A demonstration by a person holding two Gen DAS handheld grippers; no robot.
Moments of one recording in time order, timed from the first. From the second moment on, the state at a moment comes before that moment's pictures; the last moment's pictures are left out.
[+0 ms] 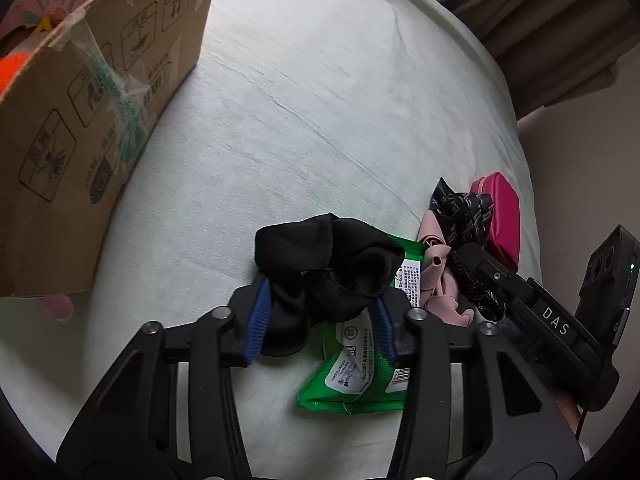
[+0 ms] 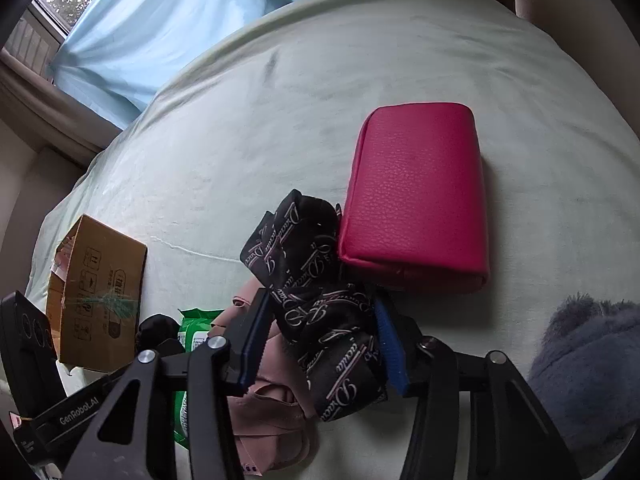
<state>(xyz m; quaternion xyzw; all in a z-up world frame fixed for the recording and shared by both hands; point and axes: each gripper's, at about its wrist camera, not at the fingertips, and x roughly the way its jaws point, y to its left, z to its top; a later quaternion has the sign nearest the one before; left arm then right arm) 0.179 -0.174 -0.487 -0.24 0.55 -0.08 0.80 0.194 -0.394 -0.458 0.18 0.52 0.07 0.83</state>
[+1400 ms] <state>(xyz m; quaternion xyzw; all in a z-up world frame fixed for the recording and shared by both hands) 0.128 -0.088 -0.213 -0.17 0.46 -0.13 0.86 0.103 -0.338 -0.211 0.16 0.42 0.03 0.89</state>
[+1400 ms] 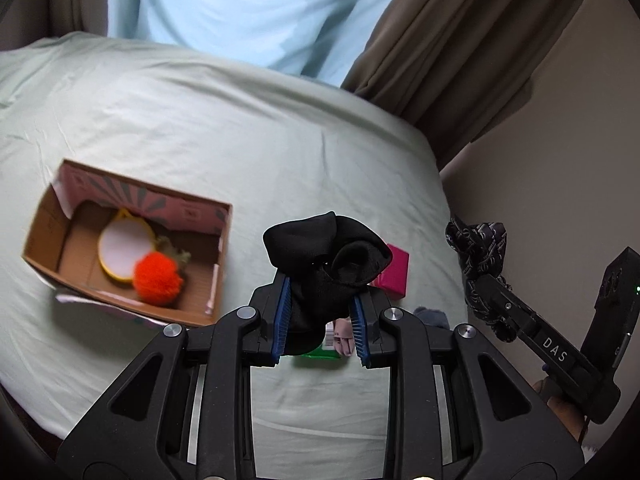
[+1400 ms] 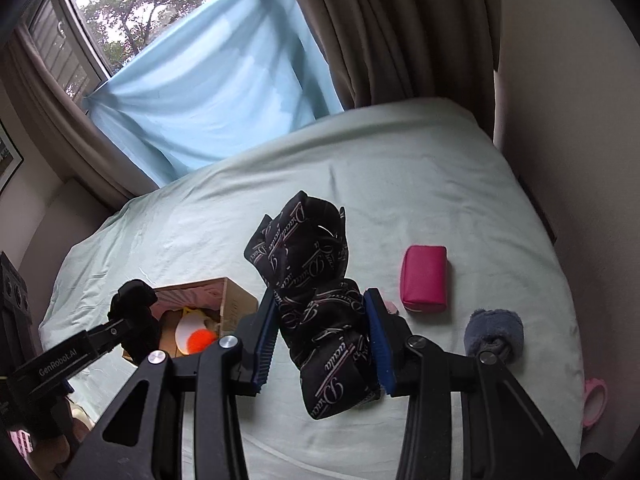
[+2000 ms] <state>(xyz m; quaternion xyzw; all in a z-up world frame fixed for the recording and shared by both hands) 0.163 0.118 -0.168 -0.12 0.46 -0.11 0.87 0.126 -0.144 -0.168 0.14 0.41 0.04 0.90</state>
